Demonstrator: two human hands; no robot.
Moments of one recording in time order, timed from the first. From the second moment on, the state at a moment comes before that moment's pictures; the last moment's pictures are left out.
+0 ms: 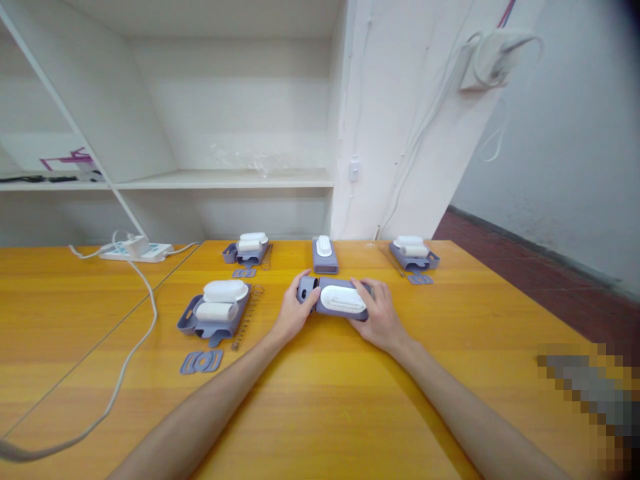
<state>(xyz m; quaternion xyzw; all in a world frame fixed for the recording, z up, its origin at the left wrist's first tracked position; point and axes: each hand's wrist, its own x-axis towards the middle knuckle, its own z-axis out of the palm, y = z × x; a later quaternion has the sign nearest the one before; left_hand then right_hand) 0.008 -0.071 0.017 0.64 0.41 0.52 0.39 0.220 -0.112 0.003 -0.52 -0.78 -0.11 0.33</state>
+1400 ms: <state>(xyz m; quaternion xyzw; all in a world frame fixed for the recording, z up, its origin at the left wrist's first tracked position) 0.014 -0.055 -0.011 0.69 0.46 0.47 0.30 0.218 -0.104 -0.008 -0.53 -0.74 0.07 0.41</state>
